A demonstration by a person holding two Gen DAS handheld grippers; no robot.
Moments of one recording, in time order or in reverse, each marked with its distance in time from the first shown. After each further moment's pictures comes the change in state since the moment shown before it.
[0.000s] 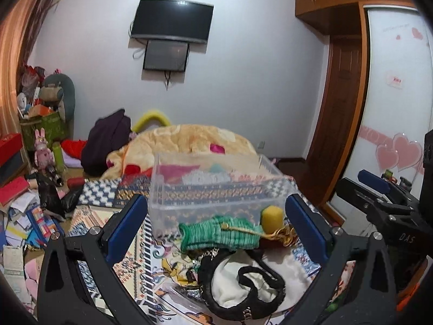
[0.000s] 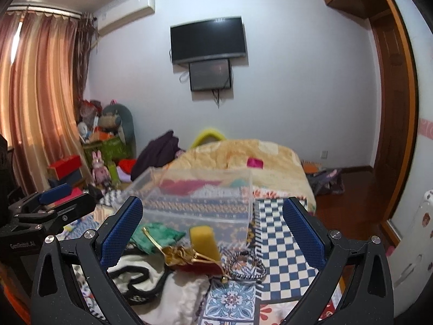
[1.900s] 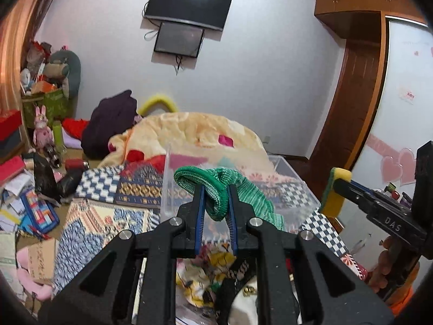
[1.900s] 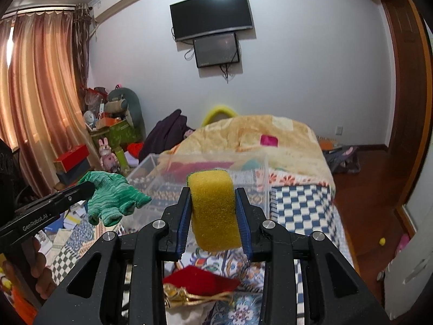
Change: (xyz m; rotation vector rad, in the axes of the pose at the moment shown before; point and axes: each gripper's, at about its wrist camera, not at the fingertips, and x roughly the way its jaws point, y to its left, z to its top) left arm 0.032 0.041 0.019 -0.092 0.047 0.013; right arm 0.043 -0.013 0.024 0.035 0.116 0.081
